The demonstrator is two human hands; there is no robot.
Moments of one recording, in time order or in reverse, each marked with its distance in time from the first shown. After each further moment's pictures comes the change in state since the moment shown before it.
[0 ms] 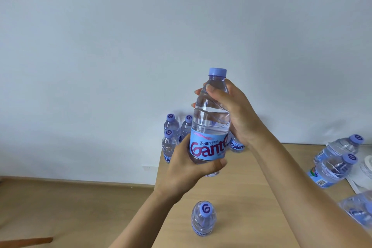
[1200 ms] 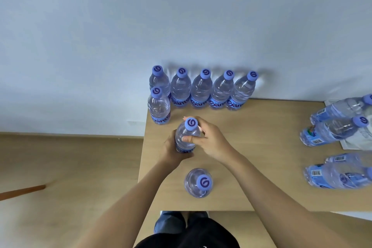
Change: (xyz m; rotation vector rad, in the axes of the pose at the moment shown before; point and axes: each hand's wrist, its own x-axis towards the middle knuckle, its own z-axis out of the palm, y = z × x) left_hand 0.045 -0.233 -0.044 0.284 0.105 -0.378; right_hand -0.042 0.216 -0.032 -0.532 -0.068 0.384
